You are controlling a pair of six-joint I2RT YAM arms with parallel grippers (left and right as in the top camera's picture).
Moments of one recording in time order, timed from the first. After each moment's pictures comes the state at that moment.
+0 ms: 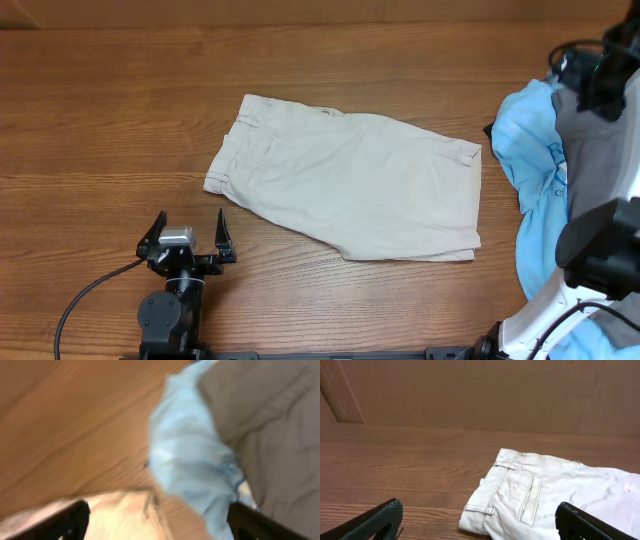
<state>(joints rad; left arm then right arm) -0.05 0.02 0.01 -0.07 -0.06 -0.07 -0.33 2.02 2.18 -1.33 -0.12 0.25</state>
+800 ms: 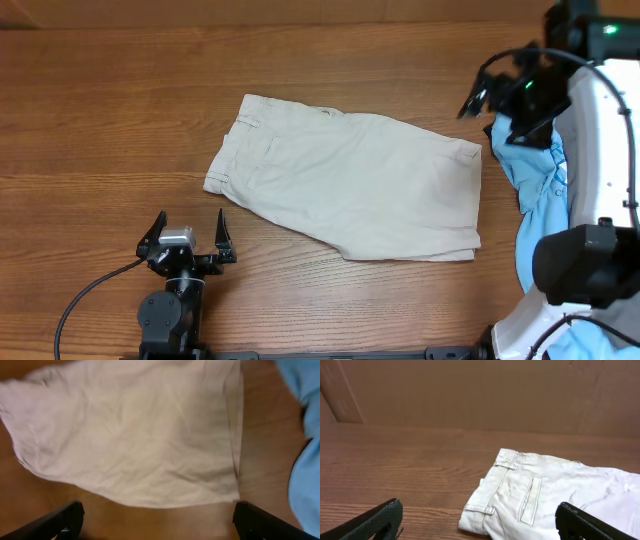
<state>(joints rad) -0.05 0.02 0.01 -0.07 -0.06 -0.07 -0.08 1.89 1.98 -1.64 -0.30 0.25</state>
